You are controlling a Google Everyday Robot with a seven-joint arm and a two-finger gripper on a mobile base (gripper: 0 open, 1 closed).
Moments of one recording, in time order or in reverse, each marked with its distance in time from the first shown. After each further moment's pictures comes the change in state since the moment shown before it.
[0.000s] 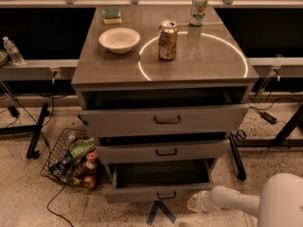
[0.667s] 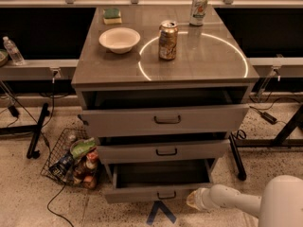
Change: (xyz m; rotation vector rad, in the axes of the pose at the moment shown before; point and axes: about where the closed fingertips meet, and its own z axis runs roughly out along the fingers) arm -0.009 -0.013 0.005 0.035 -0.022 -0.022
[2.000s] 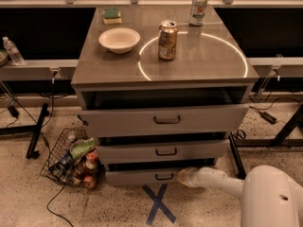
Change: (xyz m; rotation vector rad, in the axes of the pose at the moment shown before) arm -0.047 -0.113 0.022 0.189 -0.021 -0.136
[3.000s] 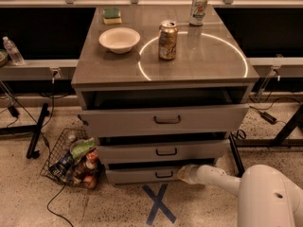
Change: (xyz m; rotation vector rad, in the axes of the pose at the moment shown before) arm 0.002 -0.023 0.008 0.044 0.010 -0.011
